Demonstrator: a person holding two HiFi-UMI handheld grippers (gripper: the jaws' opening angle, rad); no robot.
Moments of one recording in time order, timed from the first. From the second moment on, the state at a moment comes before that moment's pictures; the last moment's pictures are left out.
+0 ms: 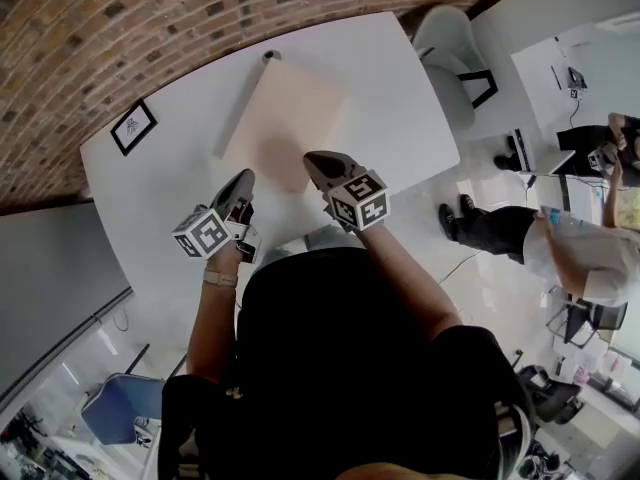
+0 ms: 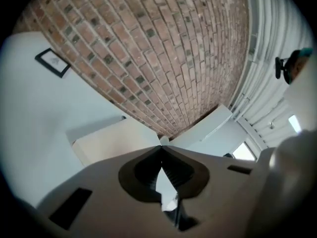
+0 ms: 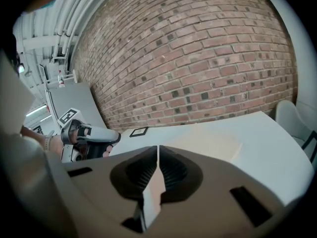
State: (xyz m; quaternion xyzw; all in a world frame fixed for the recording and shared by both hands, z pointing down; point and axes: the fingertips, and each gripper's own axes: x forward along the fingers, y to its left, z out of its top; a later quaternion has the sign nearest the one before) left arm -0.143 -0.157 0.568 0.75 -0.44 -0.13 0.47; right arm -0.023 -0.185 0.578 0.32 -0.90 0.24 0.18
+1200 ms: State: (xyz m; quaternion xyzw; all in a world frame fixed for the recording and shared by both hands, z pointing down) left arm -0.093 -0.167 0.399 0.88 -0.45 0.01 0.12; right arm 0.037 -0.172 0.401 0.35 -0.93 0.08 0.05
